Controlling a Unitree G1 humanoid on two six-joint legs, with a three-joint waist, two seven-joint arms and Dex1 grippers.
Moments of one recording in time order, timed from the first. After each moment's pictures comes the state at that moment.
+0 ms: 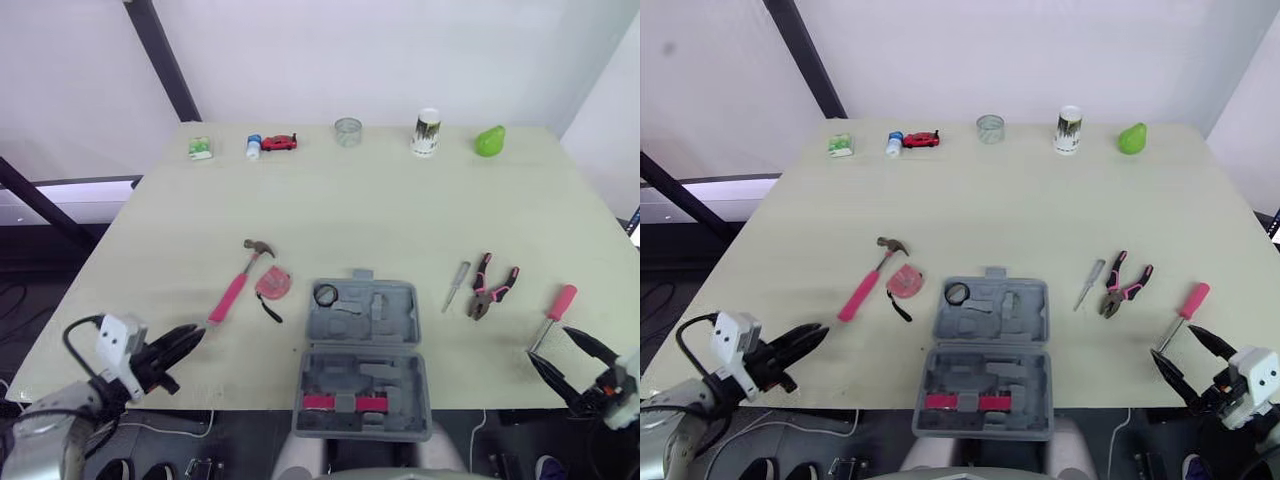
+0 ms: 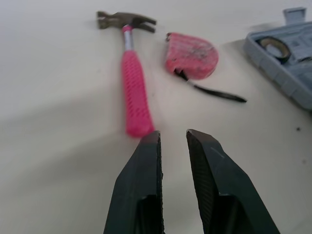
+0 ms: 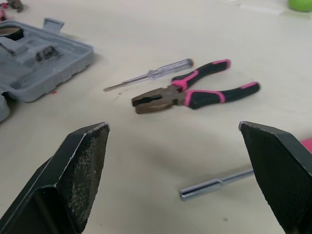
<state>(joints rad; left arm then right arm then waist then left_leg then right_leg) 0.32 0.61 0.49 0.03 -0.43 0.18 -0.96 0.42 -0.51 -0.46 0.09 0.49 -0.25 0.98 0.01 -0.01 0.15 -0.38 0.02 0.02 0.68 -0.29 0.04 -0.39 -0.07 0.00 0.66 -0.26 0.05</state>
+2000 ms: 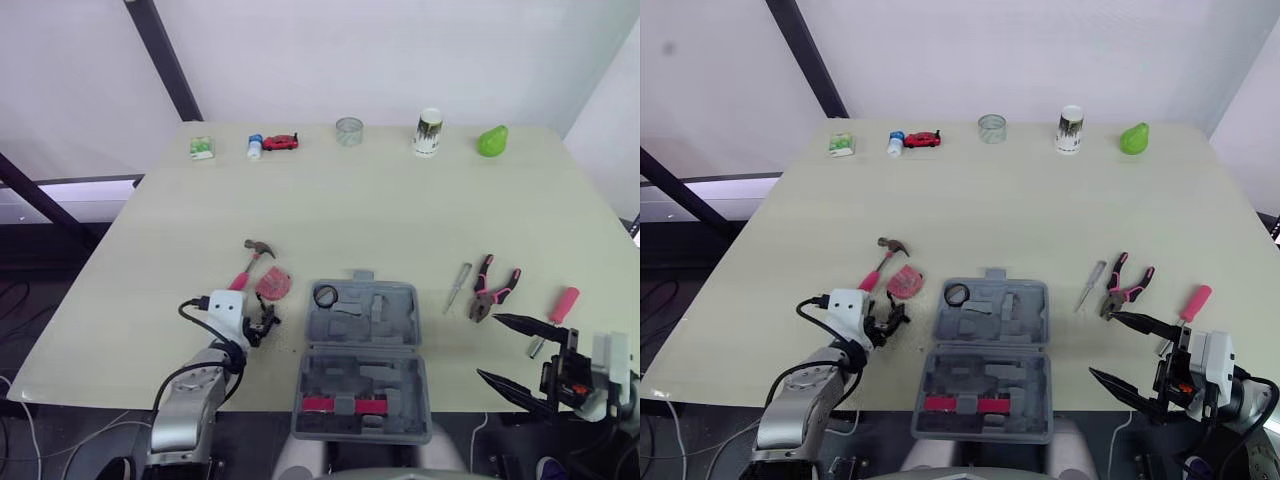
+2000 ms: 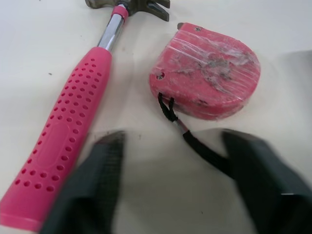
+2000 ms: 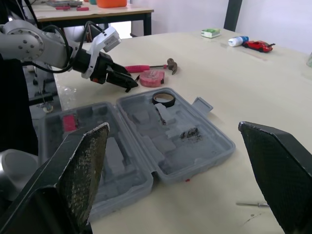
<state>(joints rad) 0.09 0.28 0.13 -0.15 -0.16 0.44 -0.24 0.40 -0.60 -0.29 -0.33 0.61 -0.11 1.22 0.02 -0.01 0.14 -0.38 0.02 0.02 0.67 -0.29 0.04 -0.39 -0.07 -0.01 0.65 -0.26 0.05</state>
